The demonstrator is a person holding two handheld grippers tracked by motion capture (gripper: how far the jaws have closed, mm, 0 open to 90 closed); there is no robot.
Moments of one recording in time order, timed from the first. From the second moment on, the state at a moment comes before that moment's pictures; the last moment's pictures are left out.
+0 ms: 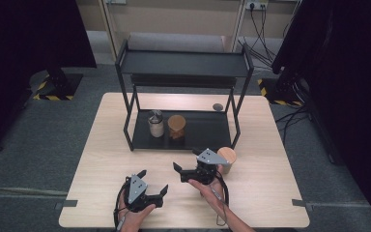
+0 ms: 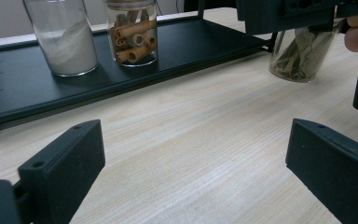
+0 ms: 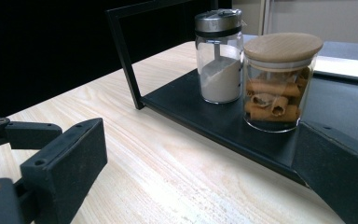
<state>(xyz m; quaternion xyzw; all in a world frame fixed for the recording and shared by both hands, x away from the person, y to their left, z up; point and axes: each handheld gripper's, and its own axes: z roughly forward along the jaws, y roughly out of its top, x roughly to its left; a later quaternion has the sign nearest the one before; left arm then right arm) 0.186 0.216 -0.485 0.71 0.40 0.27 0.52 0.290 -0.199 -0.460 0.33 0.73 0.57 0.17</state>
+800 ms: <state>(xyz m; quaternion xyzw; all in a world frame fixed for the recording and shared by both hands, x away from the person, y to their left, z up) 0.186 0.217 -0.485 0.71 0.40 0.27 0.52 0.274 -0.211 -0.461 0.33 0.73 0.57 0.17</state>
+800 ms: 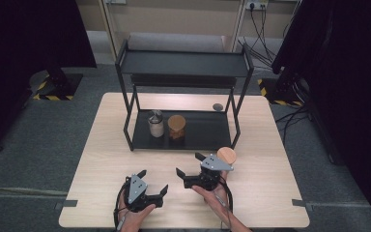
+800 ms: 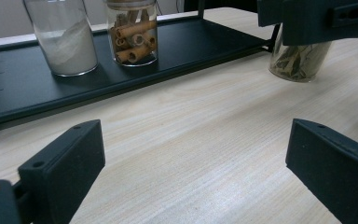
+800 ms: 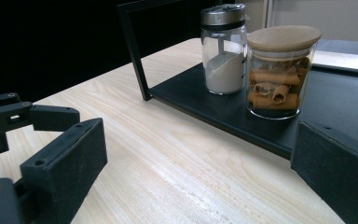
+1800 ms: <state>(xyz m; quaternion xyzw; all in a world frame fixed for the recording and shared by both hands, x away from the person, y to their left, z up) 0.186 0.217 -0.485 0.71 0.40 0.27 0.52 0.258 -0.222 -0.468 0.33 0.74 0.57 0.16</state>
